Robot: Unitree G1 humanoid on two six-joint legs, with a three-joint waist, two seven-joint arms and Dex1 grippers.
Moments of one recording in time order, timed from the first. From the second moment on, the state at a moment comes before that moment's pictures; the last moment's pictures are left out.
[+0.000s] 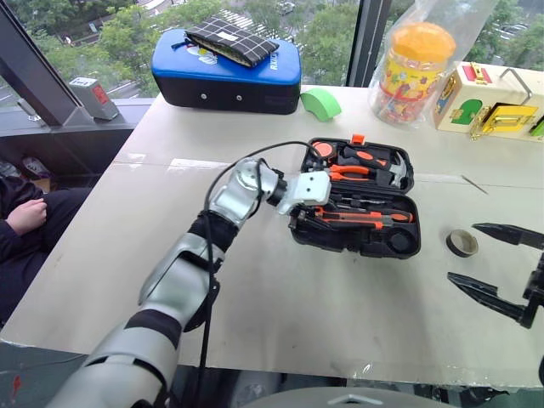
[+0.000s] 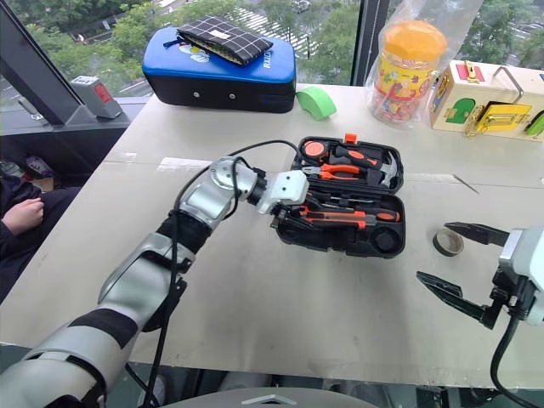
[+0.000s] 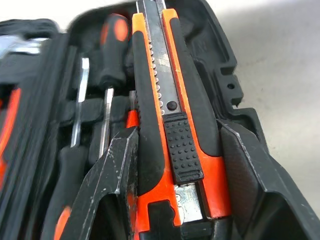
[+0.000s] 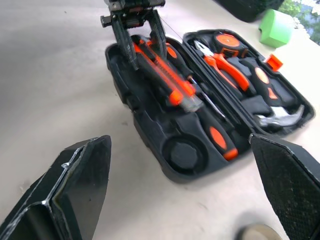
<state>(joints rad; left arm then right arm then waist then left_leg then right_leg) -0.98 0.31 -0.46 0.72 -0.01 -0.14 -1.40 0.47 -0.86 -0.78 -0.70 0.67 0.43 1.05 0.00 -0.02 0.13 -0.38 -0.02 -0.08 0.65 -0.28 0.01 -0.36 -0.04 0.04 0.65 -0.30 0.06</state>
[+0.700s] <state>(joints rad) -0.94 0.39 -0.47 0.56 0.06 0.03 -1.46 0.50 -0.83 -0.80 -0.73 0.66 0.43 1.03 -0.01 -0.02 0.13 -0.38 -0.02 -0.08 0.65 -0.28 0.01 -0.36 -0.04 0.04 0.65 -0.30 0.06</state>
